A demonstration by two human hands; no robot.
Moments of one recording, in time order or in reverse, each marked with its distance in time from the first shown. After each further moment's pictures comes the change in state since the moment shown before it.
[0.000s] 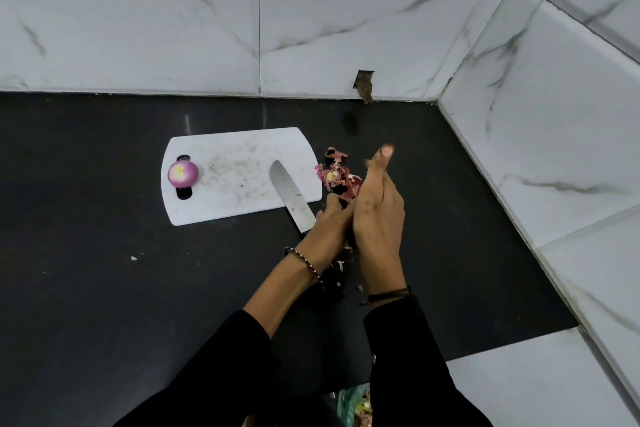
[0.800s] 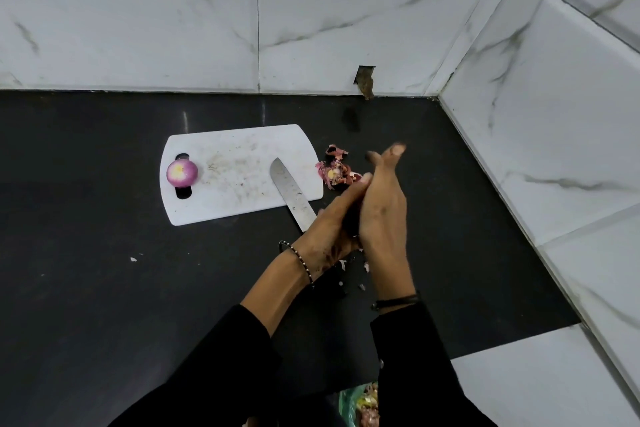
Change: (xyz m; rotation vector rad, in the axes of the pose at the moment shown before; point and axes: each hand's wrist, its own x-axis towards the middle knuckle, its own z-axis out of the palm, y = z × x) left_hand -0.015 0.023 -0.004 -0.452 -0.246 -0.078; right_hand 0.002 0.003 -0.005 0.099 -0.069 -0.009
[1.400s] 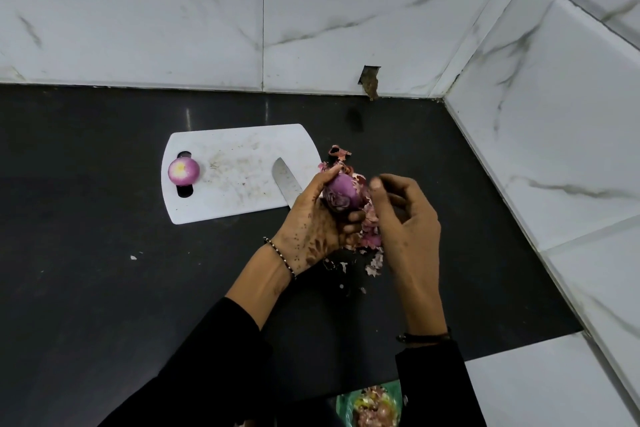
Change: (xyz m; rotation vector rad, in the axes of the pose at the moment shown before) left_hand -0.003 0.012 -0.022 -0.150 -0.019 -0.056; right_hand -0.011 0.015 -0.032 -0.012 -0.052 -0.264
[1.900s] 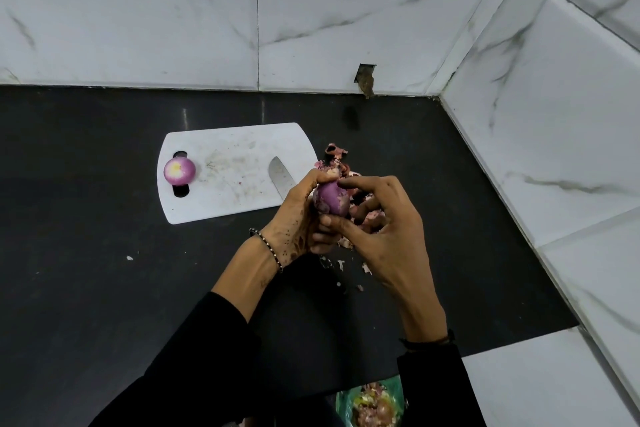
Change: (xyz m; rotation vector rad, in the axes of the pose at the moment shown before) left_hand -0.004 0.011 -0.009 0.281 0.011 -0.095; right_hand 0.001 0.013 -0.001 -0.236 -0.223 -0.276
